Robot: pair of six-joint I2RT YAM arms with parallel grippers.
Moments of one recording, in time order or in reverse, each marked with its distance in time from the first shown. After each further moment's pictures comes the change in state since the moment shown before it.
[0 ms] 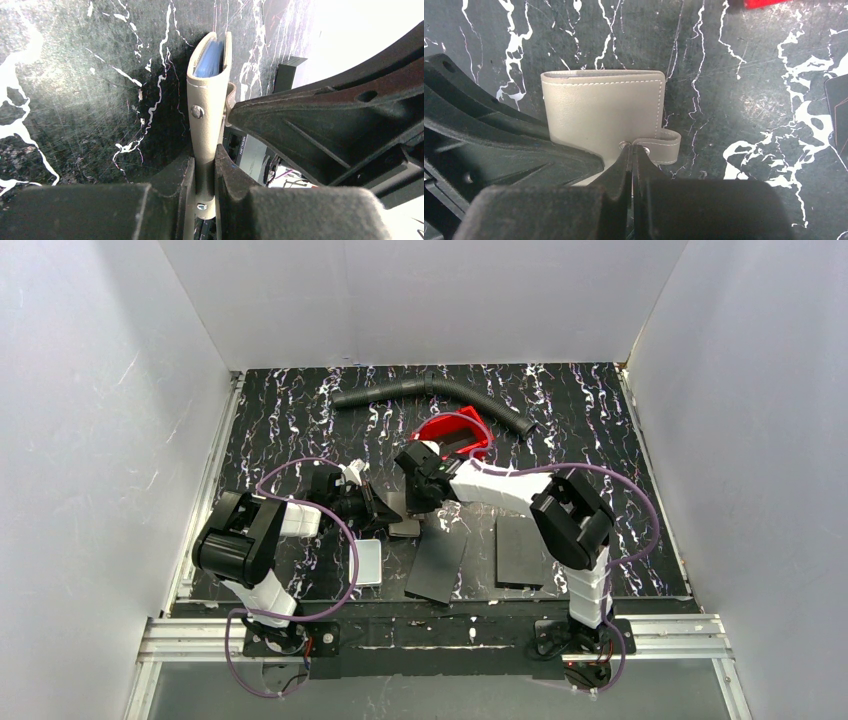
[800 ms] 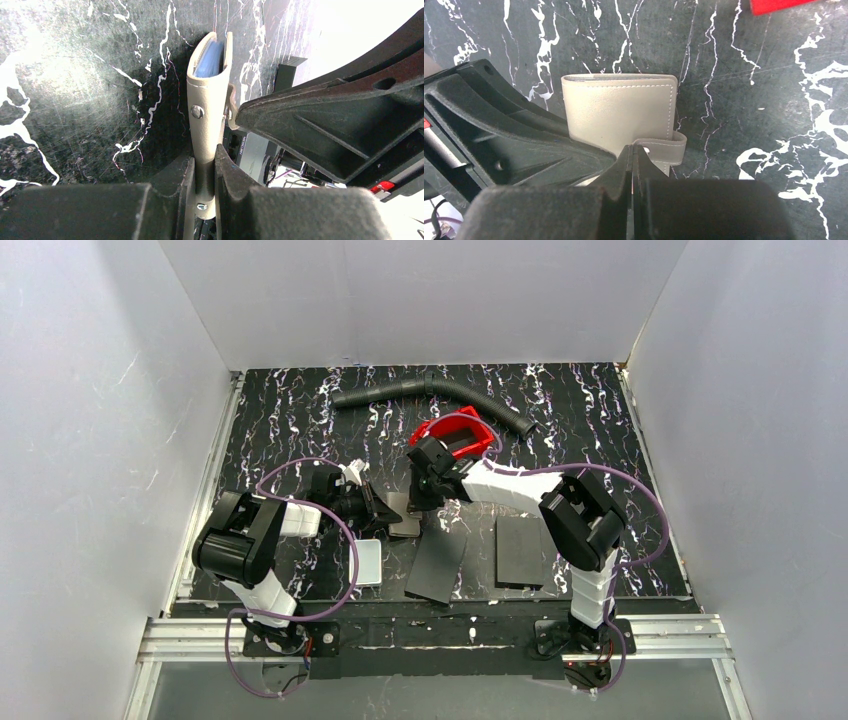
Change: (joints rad) left arm 0.000 0.000 0.000 0.000 0.000 0.000; right arm -0.051 -0.058 -0.109 0.154 -0.126 0.049
